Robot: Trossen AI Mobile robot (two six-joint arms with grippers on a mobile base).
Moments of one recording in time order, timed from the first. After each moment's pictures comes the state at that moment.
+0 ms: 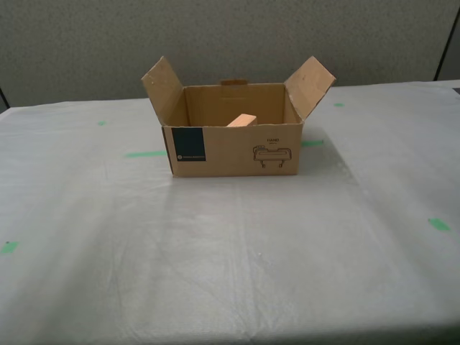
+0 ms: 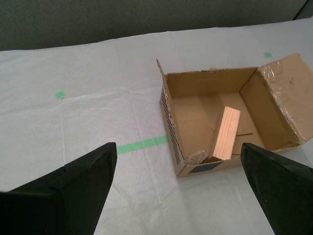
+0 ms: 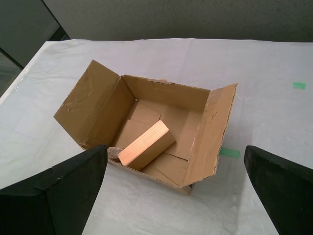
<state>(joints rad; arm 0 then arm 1) 0.46 1.14 1.11 -0.61 -0.09 0.27 -0.45 1.03 1.05 -0.69 -0.09 -0.22</state>
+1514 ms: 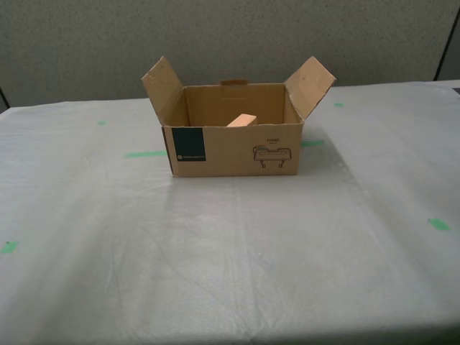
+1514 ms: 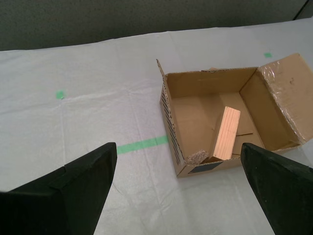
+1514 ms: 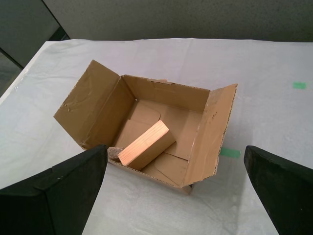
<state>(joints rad) 0.47 1.14 1.11 -0.61 -0.09 0.27 -0.45 1.03 1.05 -0.69 -0.09 -0.22</state>
